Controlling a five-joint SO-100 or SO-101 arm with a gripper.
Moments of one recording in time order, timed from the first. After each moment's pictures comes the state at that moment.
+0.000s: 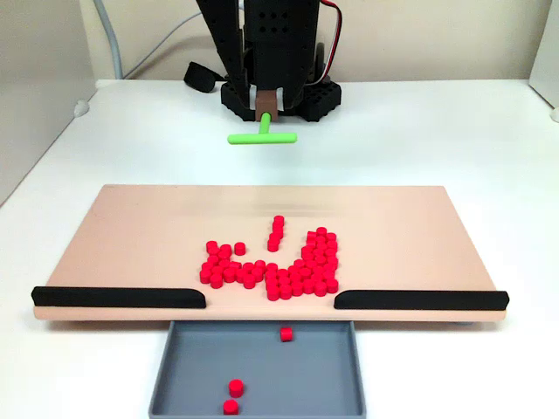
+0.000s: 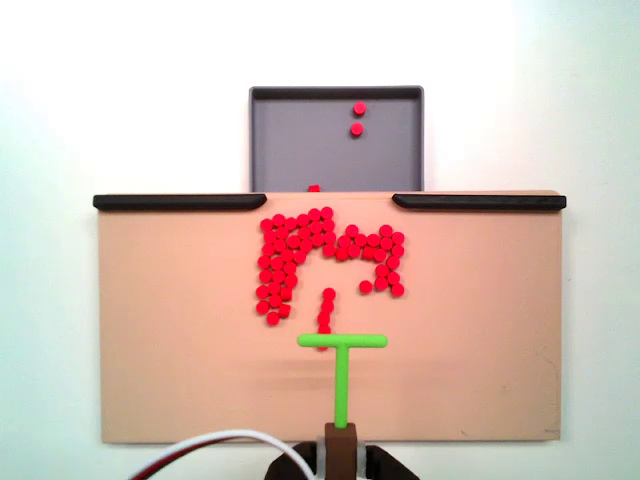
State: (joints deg) arm 4.0 104.8 101.2 86.1 -89.6
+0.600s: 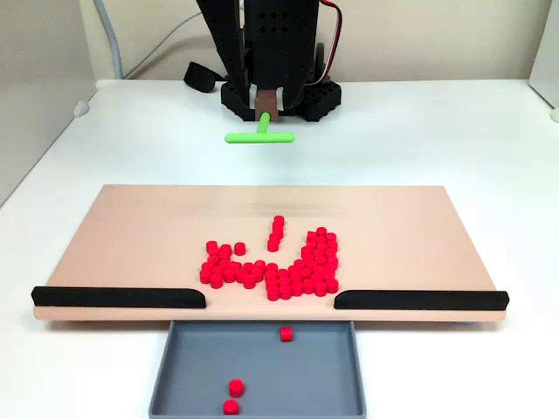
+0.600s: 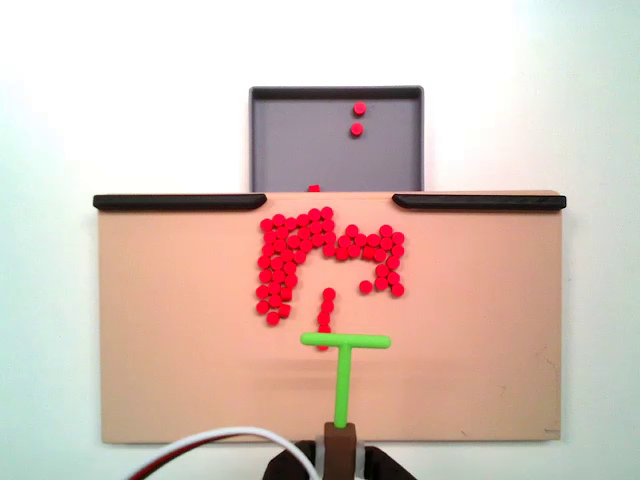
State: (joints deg) arm 3.6 104.9 101.2 86.0 -87.5
